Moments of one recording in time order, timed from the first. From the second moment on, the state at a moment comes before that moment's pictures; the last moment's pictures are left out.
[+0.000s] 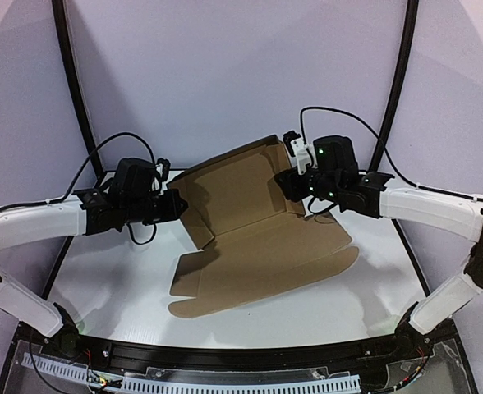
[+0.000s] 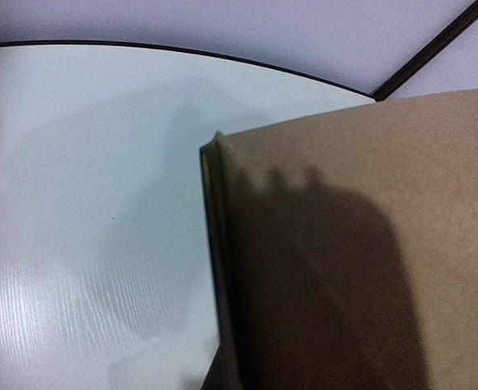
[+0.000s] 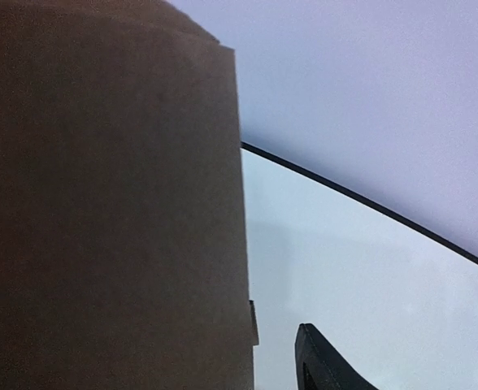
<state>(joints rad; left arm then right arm) -0.71 1.38 0.98 -0.15 -0.07 -0.59 0.72 1.47 1.14 -0.06 0.23 -0.01</state>
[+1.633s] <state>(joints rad) -0.72 1.42 1.09 -0.37 -0.19 -0.69 0.73 1.51 1.18 -0.12 0.25 -0.02</state>
